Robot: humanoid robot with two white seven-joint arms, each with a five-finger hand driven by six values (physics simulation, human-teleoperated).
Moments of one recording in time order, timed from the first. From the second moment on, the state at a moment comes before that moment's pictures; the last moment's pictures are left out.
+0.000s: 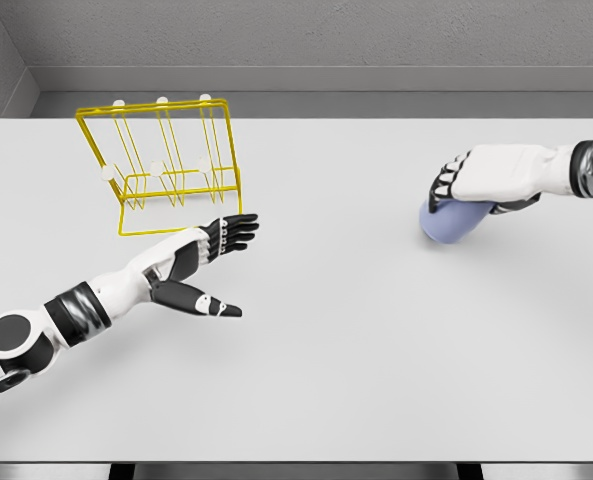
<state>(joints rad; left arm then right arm) -0.58 0.92 -1.19 -1.77 0.88 -0.26 -0.02 -0.92 -0.92 0.90 -1.49 0.49 -0.61 0.61</state>
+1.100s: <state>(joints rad) -0.58 0.91 -1.19 -1.76 0.90 -0.26 -0.02 -0.93 -0.74 0.99 -1.76 0.54 -0.61 0.61</state>
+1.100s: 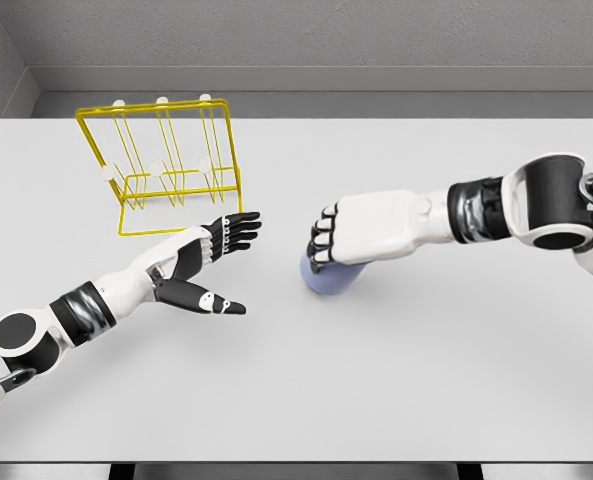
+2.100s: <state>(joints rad) -0.58 0.89 -1.18 -1.74 0.90 -0.26 -0.02 -0.93 -0.74 0.86 -1.76 0.53 -0.61 0.61</state>
